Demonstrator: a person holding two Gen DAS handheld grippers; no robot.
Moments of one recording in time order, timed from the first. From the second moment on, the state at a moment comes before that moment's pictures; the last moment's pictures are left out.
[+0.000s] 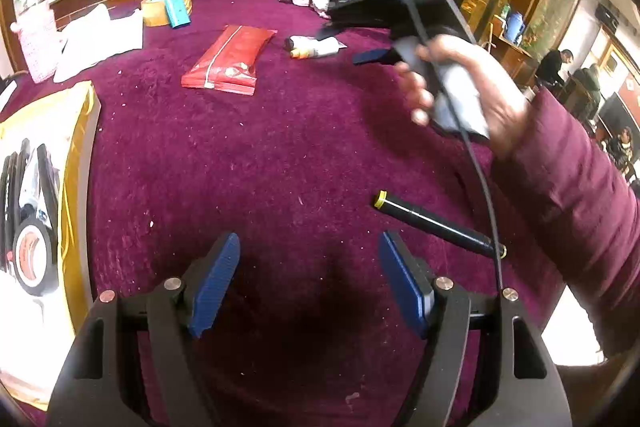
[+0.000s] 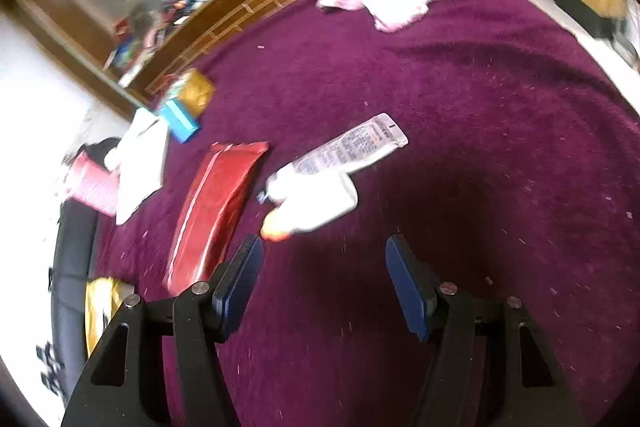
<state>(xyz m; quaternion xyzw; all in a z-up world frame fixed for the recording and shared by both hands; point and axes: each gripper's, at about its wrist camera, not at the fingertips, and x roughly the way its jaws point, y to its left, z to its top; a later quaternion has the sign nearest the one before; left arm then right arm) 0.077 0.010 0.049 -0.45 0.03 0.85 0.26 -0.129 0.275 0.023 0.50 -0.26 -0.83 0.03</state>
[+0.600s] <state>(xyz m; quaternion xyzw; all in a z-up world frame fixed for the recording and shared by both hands) 0.066 -0.021 0.049 -0.46 -0.02 0.85 0.26 -0.099 0.222 0.023 0.55 -0.10 -0.82 0.12</state>
